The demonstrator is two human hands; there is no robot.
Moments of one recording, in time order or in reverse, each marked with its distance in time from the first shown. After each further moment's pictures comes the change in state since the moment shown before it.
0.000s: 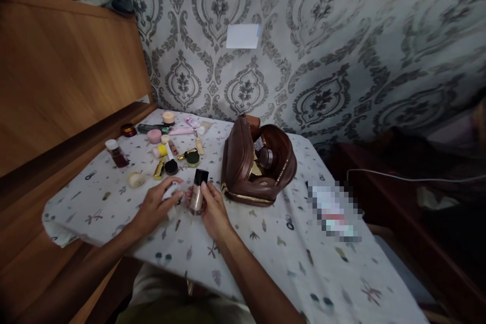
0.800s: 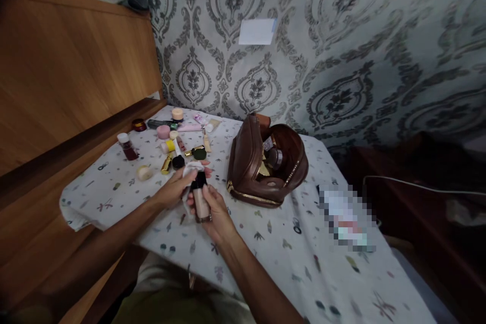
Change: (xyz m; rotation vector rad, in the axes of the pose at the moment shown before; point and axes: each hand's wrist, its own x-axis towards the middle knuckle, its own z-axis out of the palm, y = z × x) left_hand 0.035 -0.002 0.025 -0.673 -0.210 -0.173; right_hand -0.010 0.004 0.000 0.176 -0.116 0.130
